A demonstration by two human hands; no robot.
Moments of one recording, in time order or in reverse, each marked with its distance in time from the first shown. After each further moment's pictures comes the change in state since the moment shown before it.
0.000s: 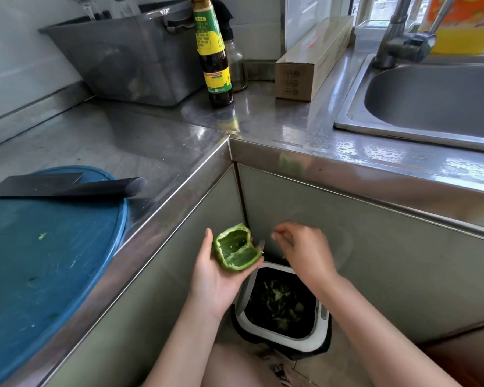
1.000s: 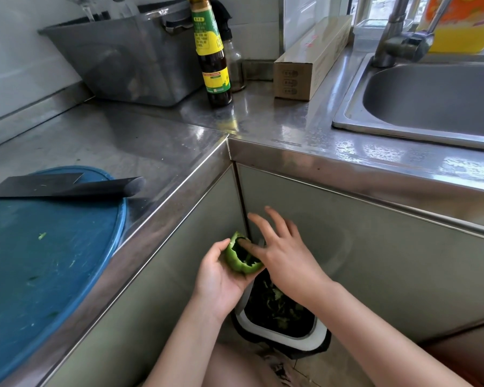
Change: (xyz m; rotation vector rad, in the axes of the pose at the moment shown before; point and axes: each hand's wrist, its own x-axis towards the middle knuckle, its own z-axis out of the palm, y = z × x) left_hand -0.003 -0.005 0.001 0.044 -0.063 -0.053; right_hand -0.013 -0.020 0.005 -0.556 -0.124 -0.521
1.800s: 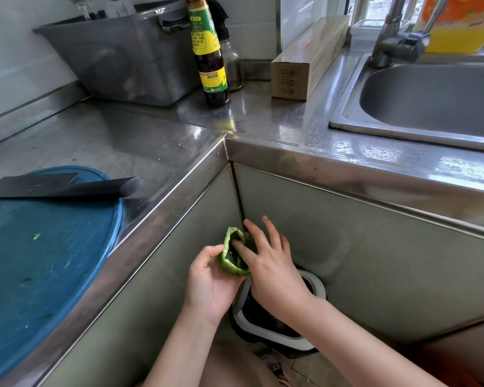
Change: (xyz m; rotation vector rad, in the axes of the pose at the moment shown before) left_hand -0.004 0.000 -0.009 -0.059 -0.066 0.104; right_hand -0.006 -0.030 0.006 0.168 0.025 0.173
